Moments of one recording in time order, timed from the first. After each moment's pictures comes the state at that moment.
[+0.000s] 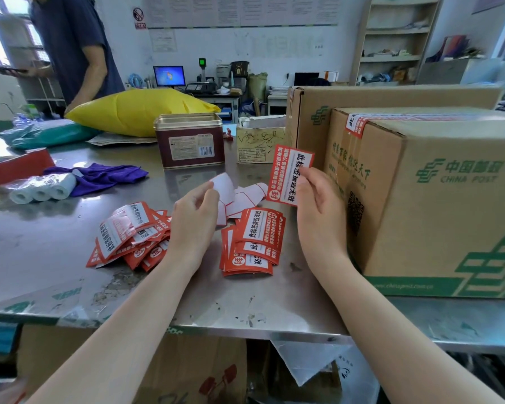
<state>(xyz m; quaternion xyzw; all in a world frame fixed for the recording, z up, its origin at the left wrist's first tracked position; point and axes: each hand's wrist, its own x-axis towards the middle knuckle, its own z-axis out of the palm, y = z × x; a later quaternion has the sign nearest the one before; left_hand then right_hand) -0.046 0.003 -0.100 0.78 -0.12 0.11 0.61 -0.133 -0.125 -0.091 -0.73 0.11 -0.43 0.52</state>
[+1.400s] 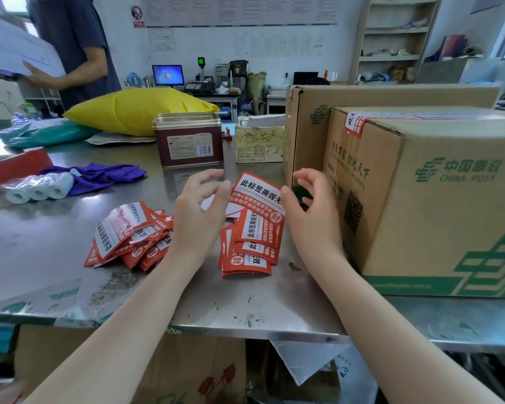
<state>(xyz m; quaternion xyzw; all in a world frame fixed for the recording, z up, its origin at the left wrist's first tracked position) -0.055 0.007 -0.096 0.76 -0.26 0.19 0.57 -0.136 -0.125 -0.093 -0.77 0.12 -0.37 0.50</state>
